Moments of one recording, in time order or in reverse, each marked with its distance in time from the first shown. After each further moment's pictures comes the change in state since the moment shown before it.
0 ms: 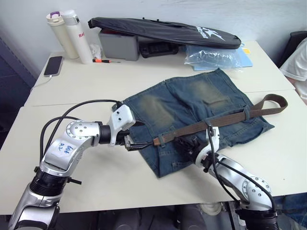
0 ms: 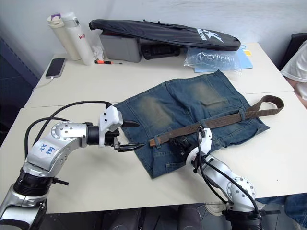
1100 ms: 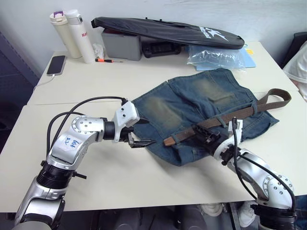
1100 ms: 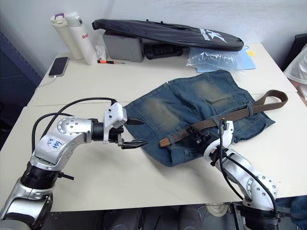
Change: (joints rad) left arm -0.071 -0.042 -0.037 0.075 0.029 -0.043 -0.039; right arm -0.015 -0.097 -0.219 -0.007 0.157 -0.010 -0.034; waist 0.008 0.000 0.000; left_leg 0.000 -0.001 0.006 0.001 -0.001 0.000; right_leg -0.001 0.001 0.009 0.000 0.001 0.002
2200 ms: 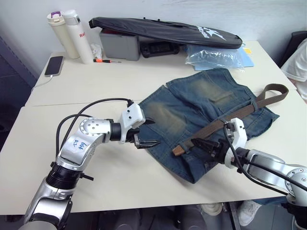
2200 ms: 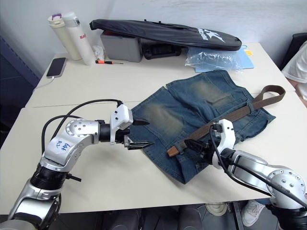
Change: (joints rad) left arm 0.005 -0.075 -0.023 0.020 0.035 -0.041 0.016; right arm 0.007 -0.382 0.084 -0.106 -0.043 0.187 0.088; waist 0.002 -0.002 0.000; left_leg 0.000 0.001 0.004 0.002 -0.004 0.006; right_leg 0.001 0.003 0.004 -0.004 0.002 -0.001
